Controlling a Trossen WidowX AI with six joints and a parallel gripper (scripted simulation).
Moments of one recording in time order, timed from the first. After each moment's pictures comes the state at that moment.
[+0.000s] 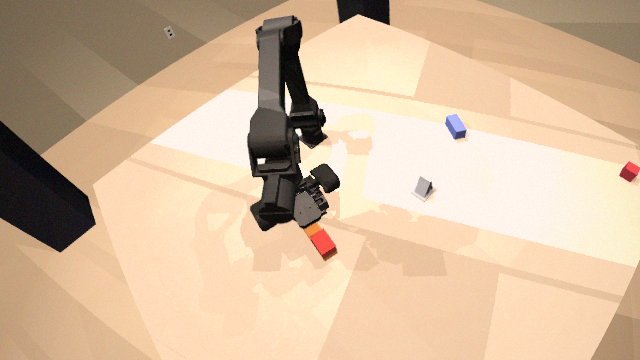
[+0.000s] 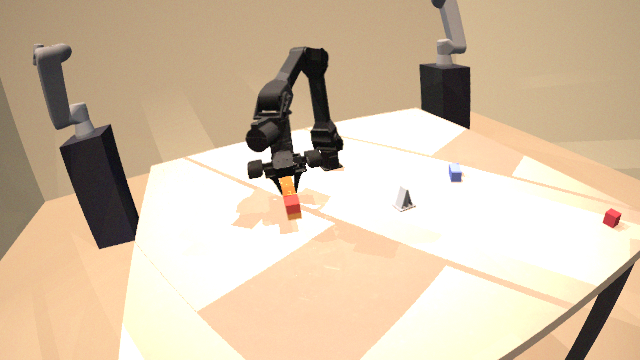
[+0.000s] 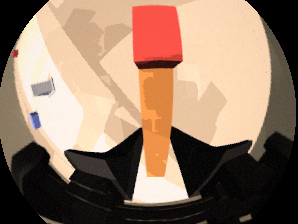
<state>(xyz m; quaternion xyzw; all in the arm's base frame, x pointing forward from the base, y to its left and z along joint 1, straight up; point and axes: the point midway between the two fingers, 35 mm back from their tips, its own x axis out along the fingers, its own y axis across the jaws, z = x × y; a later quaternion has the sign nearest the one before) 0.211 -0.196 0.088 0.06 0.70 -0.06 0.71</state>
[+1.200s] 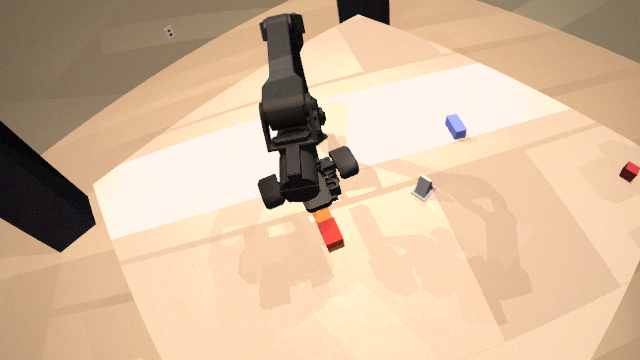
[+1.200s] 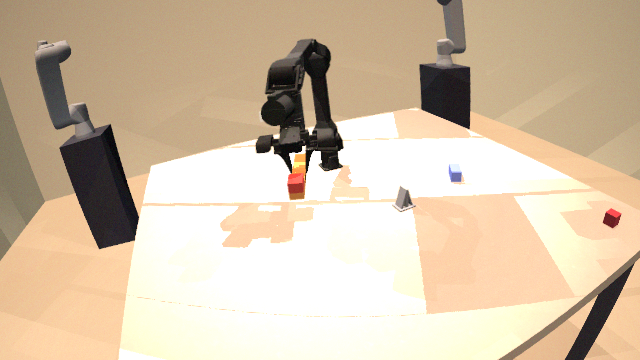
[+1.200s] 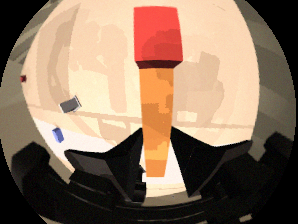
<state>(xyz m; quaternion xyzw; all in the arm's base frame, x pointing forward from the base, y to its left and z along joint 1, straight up) 0.235 -0.165 0.150 0.12 0.69 -0.12 0.70</state>
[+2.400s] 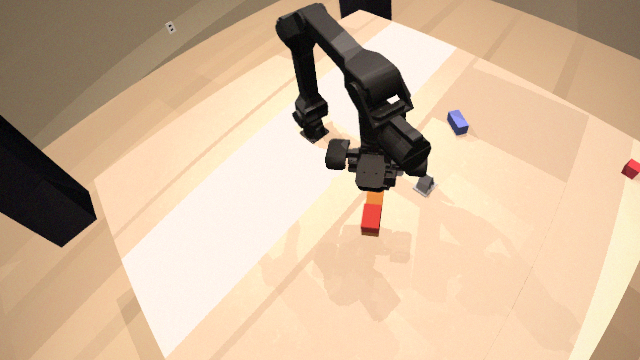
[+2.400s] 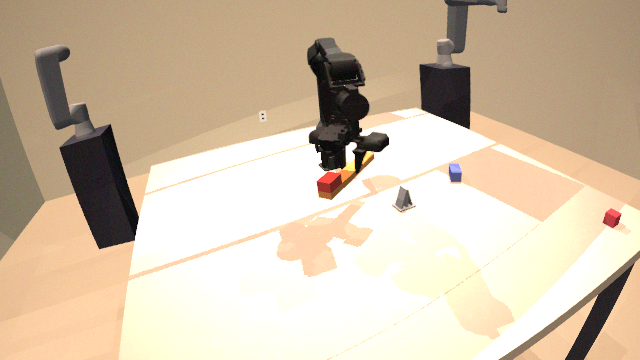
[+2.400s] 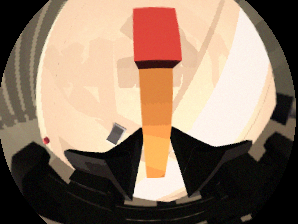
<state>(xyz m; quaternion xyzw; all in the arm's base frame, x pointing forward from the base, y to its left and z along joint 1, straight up) 0.304 -0.058 0.154 0.32 0.63 -0.31 0.64</state>
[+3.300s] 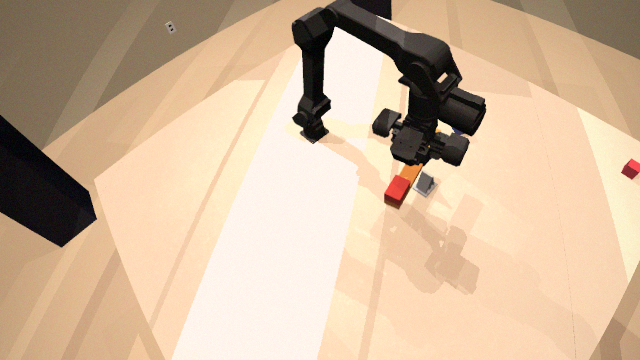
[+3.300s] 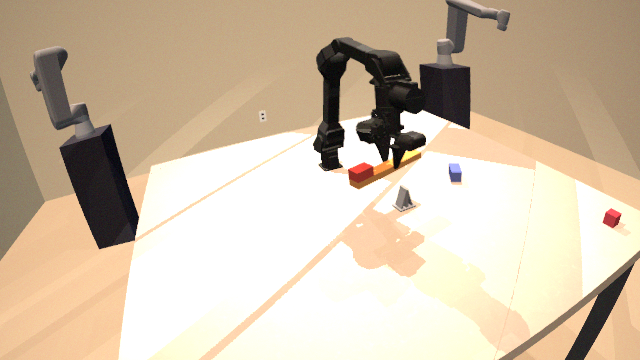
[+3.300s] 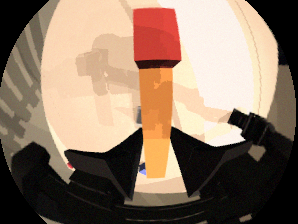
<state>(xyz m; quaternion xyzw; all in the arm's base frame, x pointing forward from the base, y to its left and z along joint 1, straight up) 0.331 0.039 0.156 0.44 0.56 -0.42 0.57</state>
